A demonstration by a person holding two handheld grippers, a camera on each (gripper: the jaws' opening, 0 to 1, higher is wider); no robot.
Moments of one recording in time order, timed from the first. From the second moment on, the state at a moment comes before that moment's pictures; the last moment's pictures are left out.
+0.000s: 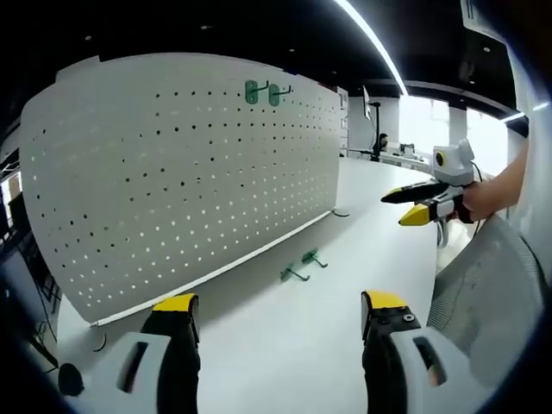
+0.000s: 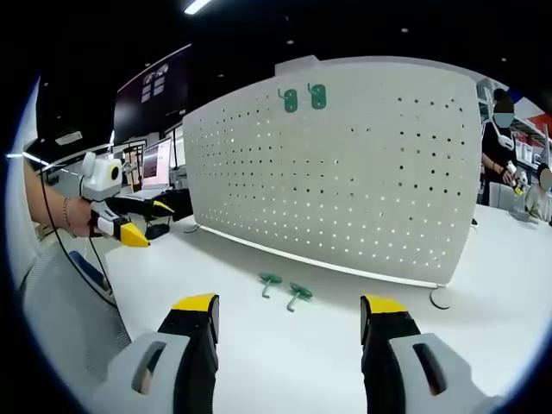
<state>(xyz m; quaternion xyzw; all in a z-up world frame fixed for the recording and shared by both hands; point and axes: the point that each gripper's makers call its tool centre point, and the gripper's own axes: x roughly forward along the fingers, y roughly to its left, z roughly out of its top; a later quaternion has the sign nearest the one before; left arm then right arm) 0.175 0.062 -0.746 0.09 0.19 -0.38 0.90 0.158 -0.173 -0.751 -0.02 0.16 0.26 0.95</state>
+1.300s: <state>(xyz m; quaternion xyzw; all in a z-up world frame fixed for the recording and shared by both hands) 0.193 0.013 -0.761 0.18 0.23 -0.48 0.83 0.157 -0.172 -0.759 -0.01 0.18 0.26 0.95</state>
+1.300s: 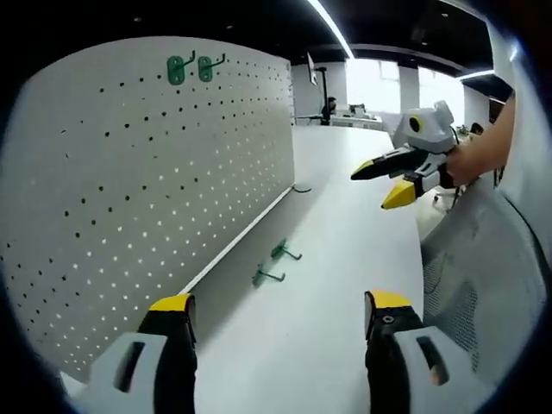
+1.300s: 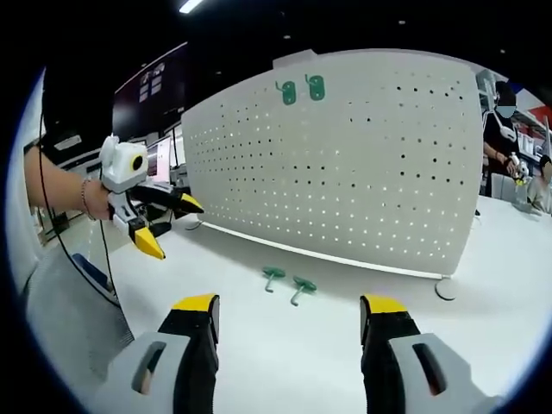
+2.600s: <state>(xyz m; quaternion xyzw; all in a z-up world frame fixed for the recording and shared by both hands) 0.210 -0.015 -0.795 0.28 0.30 -0.54 0.74 0.155 -0.170 -0.763 -0.01 0.19 0.27 0.94</state>
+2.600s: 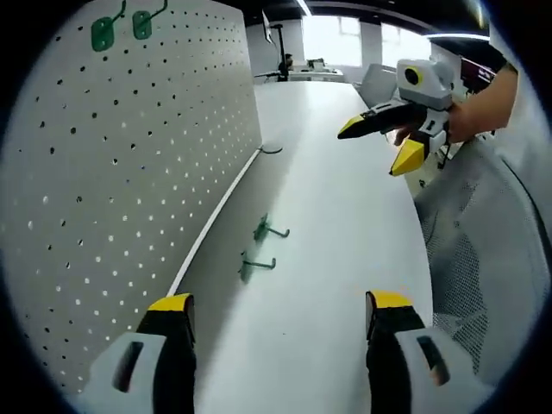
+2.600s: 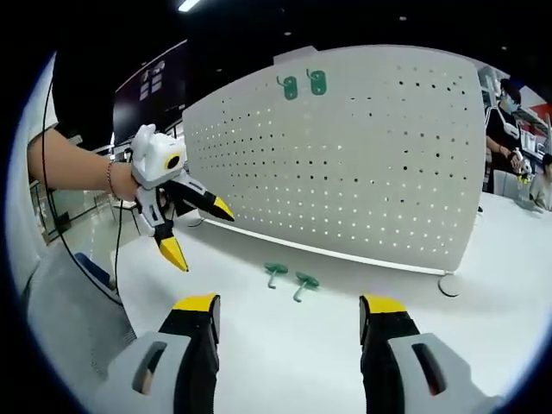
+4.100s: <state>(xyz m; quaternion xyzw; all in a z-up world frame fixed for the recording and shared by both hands) 0.227 -0.025 -0.843 0.33 0.35 -0.58 0.65 0.155 -0.170 -0.767 0.00 0.20 0.27 0.94</state>
